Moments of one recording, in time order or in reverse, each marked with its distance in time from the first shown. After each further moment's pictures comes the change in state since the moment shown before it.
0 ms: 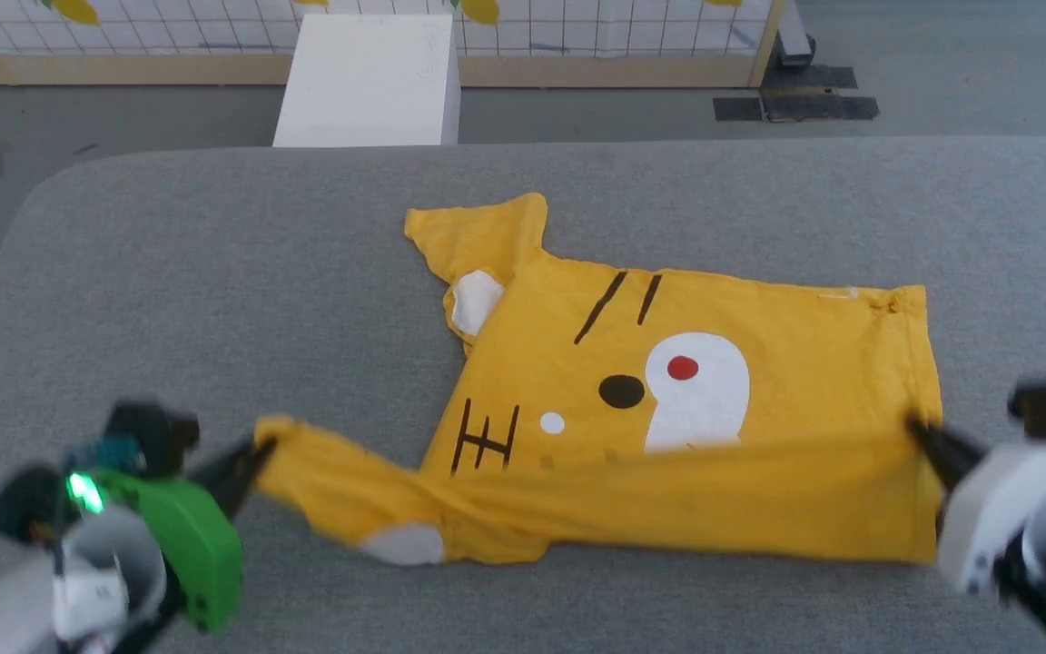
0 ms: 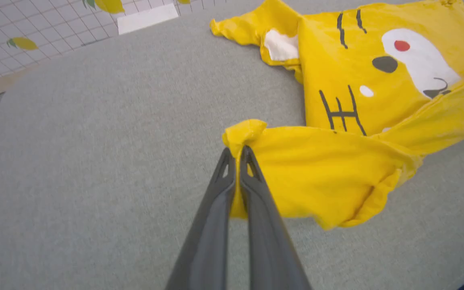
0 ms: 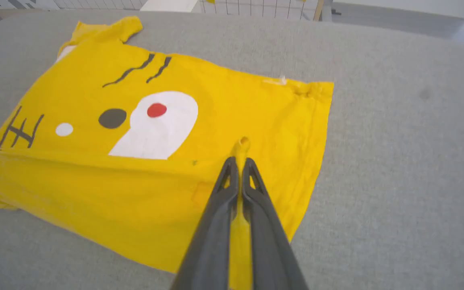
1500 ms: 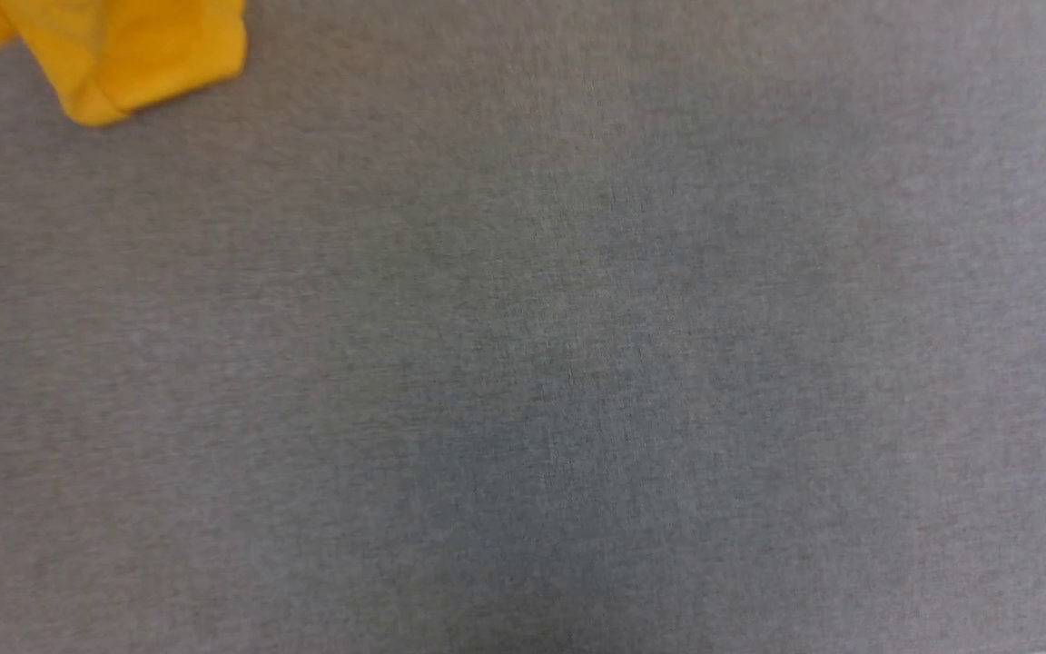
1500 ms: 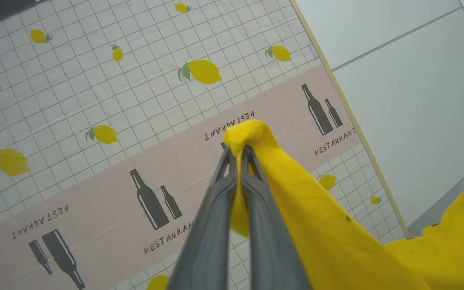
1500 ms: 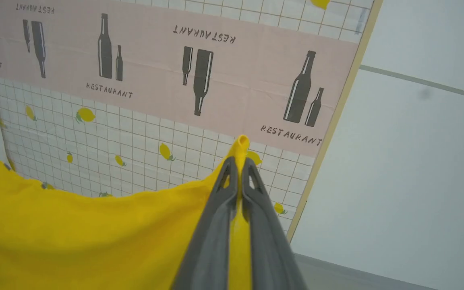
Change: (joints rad) left arm -1.482 -0.171 0.290 0.467 0.436 -0.345 -0.037; right arm -1.715 0.257 0.044 0.696 -0.305 0.000 -0.254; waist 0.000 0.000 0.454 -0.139
